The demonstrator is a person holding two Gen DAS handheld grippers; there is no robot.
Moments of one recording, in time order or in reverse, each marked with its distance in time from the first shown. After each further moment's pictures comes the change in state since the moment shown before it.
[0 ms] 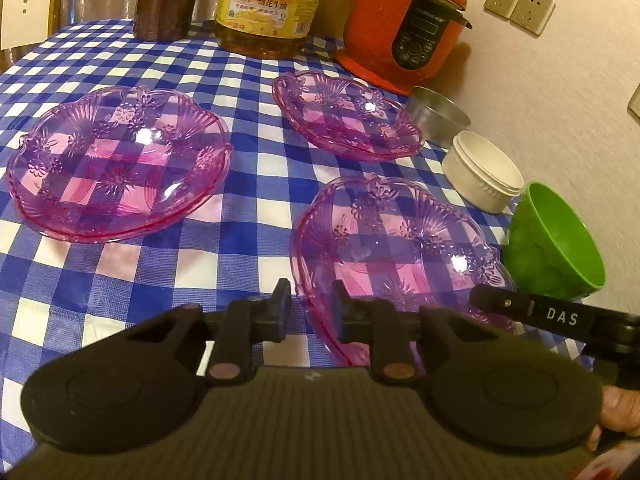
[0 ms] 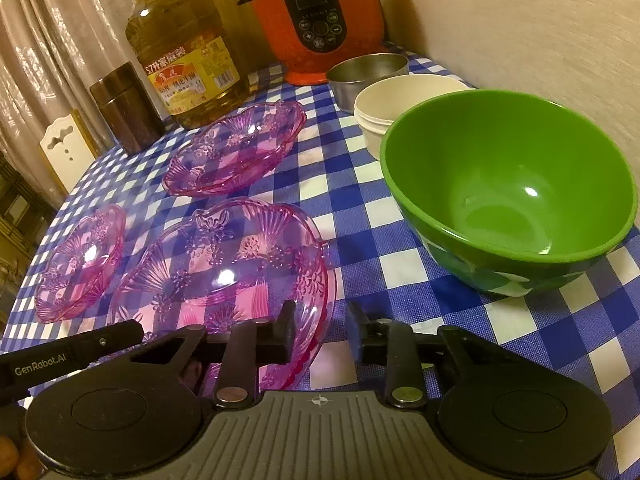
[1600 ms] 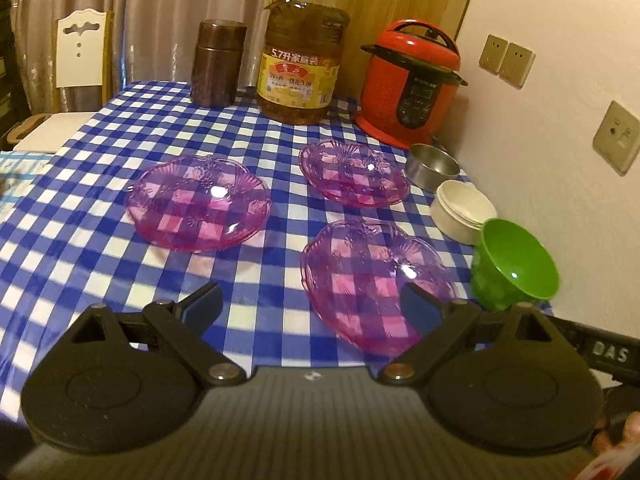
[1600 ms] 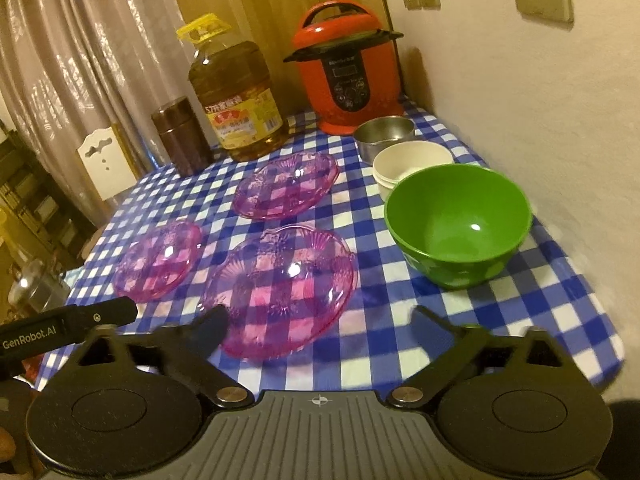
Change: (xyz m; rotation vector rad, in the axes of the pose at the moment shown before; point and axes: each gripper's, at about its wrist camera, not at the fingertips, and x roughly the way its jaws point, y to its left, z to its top) left arm -0.132 -0.039 -0.010 -0.006 -0.124 0.134; right arm -0.132 0.024 -0.012 -0.057 -0.078 0.055
